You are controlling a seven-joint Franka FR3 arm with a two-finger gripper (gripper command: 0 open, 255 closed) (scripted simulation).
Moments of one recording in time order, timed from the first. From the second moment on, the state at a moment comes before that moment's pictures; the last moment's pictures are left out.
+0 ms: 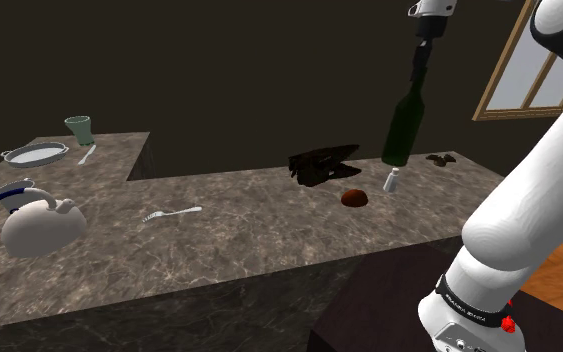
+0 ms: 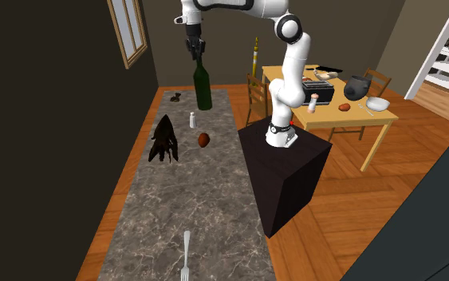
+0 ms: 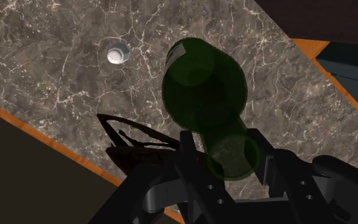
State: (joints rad) arm -0.31 -0.11 -0.48 -1.58 -0.02 1.43 -0.91
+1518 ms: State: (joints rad) arm -0.32 -0.17 -0.48 -1.95 -0.05 1.75 -0.90
